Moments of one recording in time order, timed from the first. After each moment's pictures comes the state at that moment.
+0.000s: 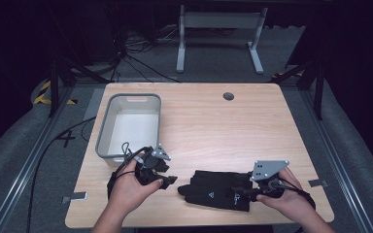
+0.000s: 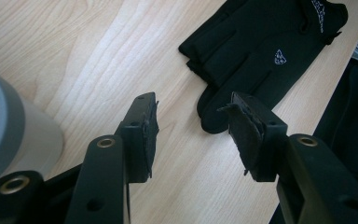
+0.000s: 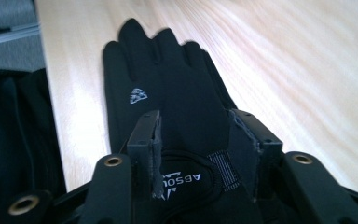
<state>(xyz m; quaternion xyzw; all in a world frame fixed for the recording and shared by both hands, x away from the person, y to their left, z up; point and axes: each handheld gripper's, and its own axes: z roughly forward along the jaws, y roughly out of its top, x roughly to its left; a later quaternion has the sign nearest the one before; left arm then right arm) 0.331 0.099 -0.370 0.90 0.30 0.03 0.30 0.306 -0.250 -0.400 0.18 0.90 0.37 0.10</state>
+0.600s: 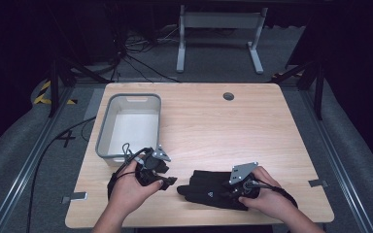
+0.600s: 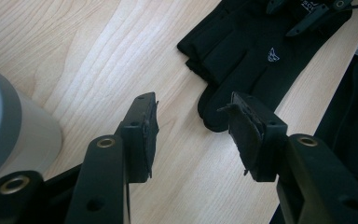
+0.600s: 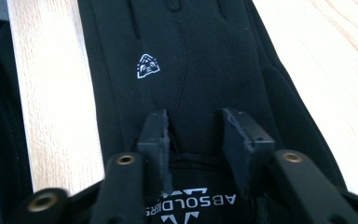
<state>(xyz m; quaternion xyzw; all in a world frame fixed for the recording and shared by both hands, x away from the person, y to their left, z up) 0.330 0.100 -0.373 0.90 0.30 0.03 0.30 0.322 -0.213 -0.441 0.16 0.94 0.29 0.07</state>
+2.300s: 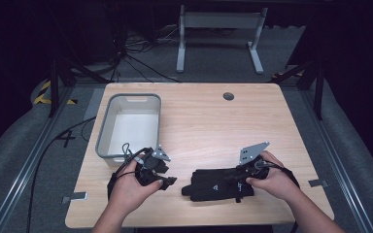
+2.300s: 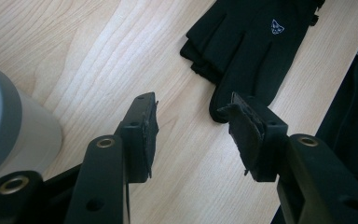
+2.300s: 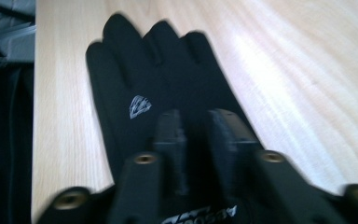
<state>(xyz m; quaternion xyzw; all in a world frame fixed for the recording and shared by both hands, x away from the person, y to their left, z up) 0.331 0.101 -0.374 0.90 0.31 0.03 0.30 0.362 -0.237 -0.418 0.15 0.92 0.36 0.02</state>
